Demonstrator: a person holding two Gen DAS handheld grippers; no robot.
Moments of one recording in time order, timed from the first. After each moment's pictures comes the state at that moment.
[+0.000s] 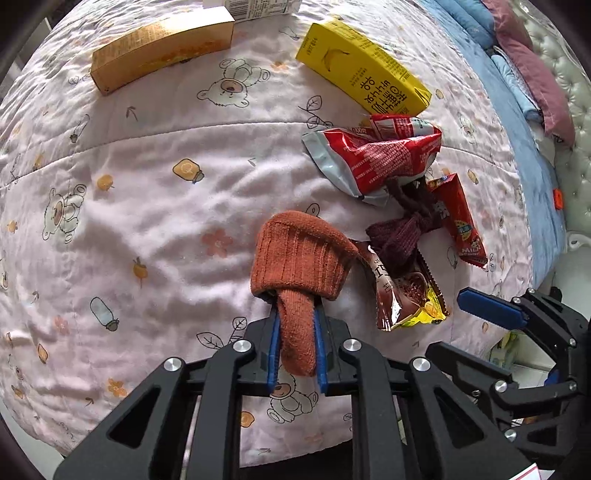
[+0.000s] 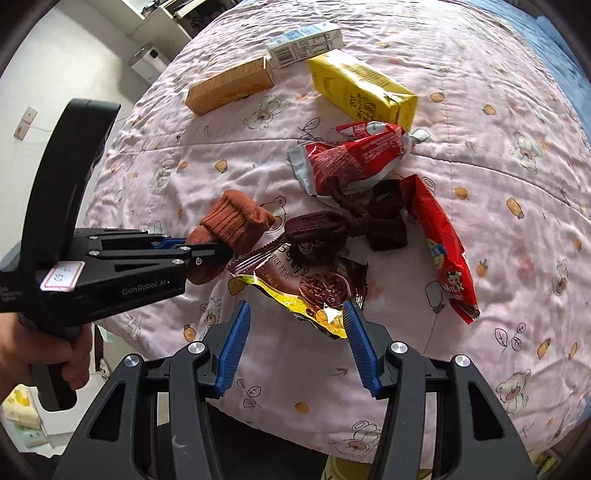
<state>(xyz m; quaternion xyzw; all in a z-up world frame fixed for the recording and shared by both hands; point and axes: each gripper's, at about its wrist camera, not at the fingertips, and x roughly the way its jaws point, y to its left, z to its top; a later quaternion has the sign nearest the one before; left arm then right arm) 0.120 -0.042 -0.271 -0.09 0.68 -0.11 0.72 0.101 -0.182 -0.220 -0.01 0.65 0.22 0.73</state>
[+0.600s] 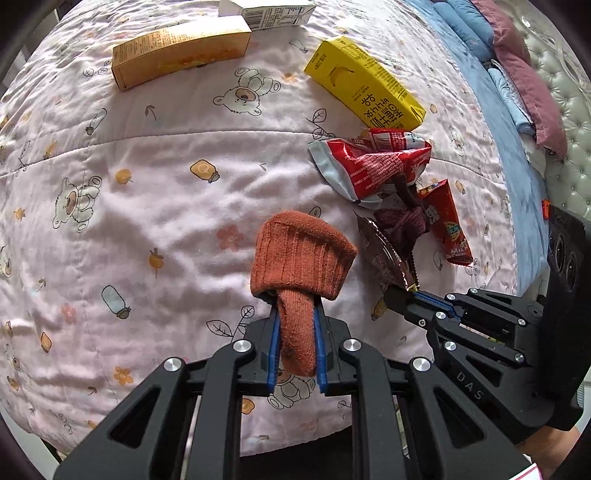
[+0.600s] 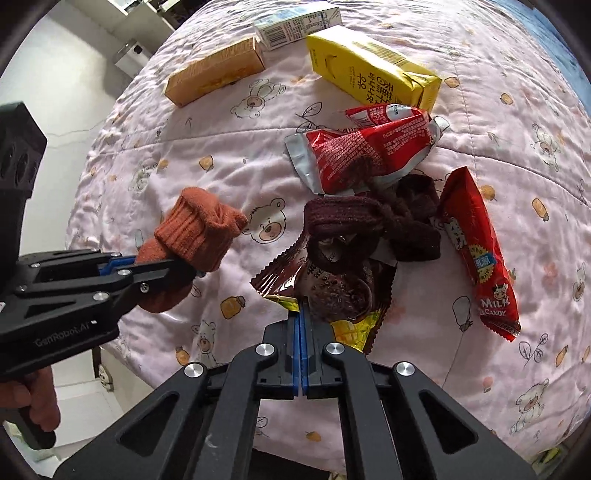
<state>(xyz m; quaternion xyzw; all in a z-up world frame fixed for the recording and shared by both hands) 0.114 -0.028 -0.255 -0.11 0.68 -0.12 0.72 0.116 -0.166 -0.245 0.01 0.67 0.19 0.72</state>
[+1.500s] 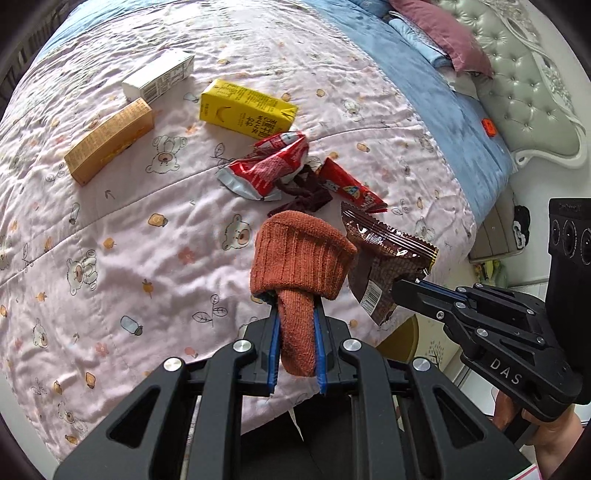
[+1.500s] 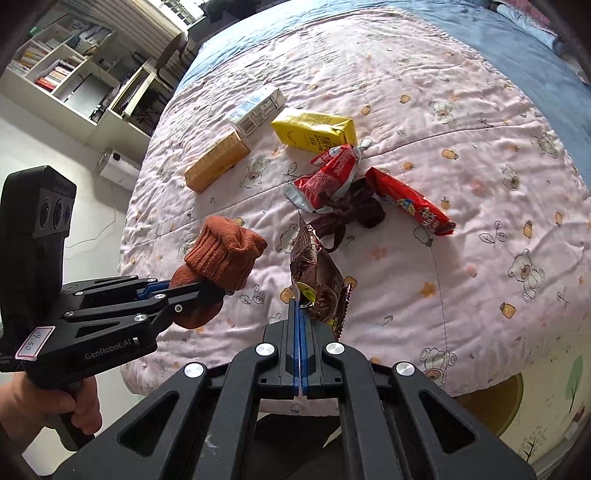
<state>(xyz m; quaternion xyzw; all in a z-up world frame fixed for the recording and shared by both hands) 0.082 -0.054 -0.169 0.00 0.64 -0.27 0.72 0.039 -0.195 -0.146 0.17 0.59 0.08 0.79</state>
